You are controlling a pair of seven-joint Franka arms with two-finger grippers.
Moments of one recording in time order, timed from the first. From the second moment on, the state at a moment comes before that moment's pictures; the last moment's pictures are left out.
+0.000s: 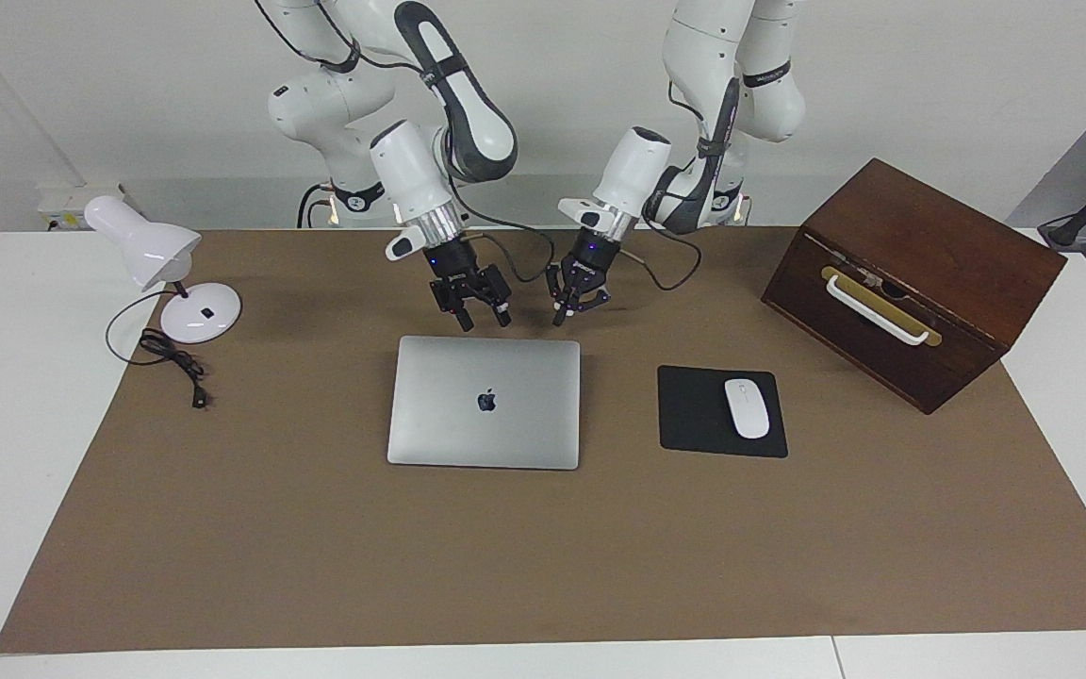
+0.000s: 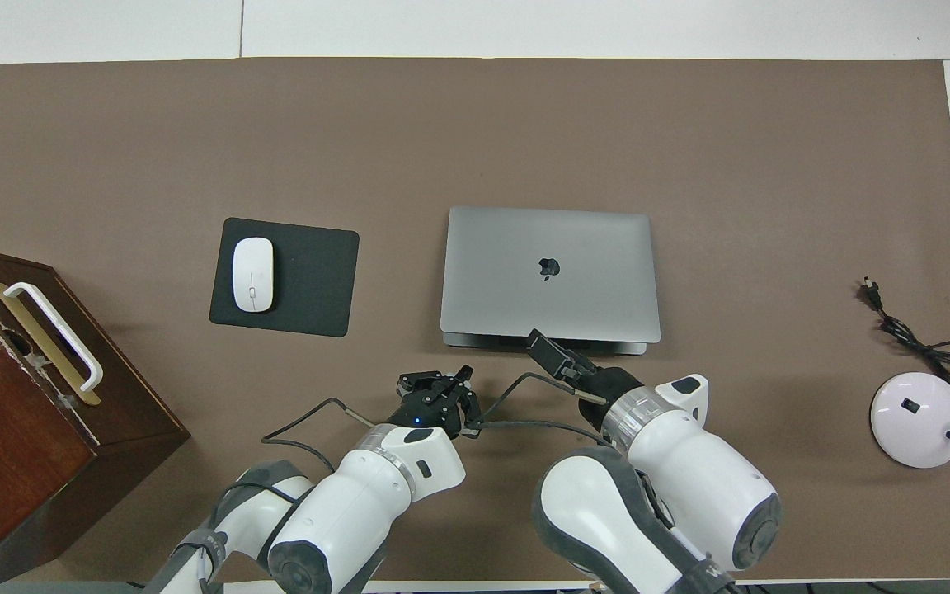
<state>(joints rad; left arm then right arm) -0.82 0.10 -0.03 -2.64 -0.14 3.48 -0.14 0.67 -0.02 0.07 -2.48 1.53 3.19 -0.27</state>
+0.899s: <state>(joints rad) -0.79 0.20 -0.02 -2.55 -0.14 3.48 -0.14 0.64 -0.01 0.06 -2.46 1.53 3.19 -0.29</state>
